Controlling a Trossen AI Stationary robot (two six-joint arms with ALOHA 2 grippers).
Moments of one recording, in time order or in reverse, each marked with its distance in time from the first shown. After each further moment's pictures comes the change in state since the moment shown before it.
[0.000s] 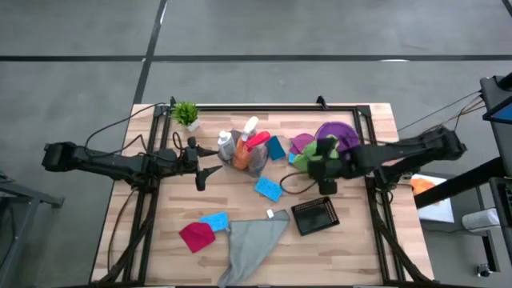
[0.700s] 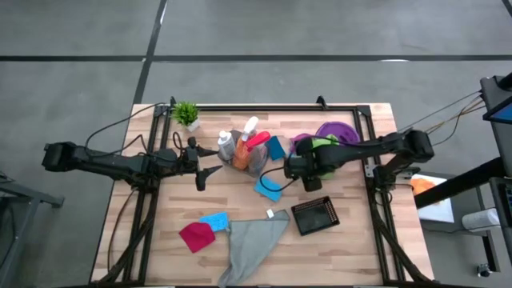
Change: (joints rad) left arm 0.000 0.000 0.000 -0.002 0.000 0.000; right arm -0.131 0.332 0.130 0.017 -0.045 -0.181
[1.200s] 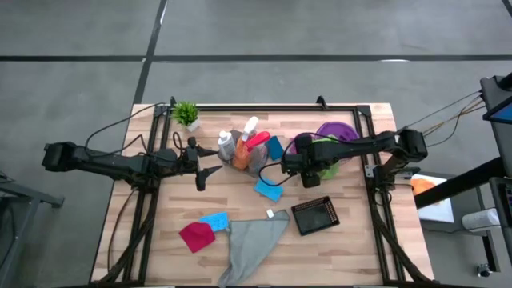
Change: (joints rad) left arm 0.000 0.000 0.000 -0.001 0.000 0.000; right arm -0.057 0.052 0.000 -0.004 0.005 -0.007
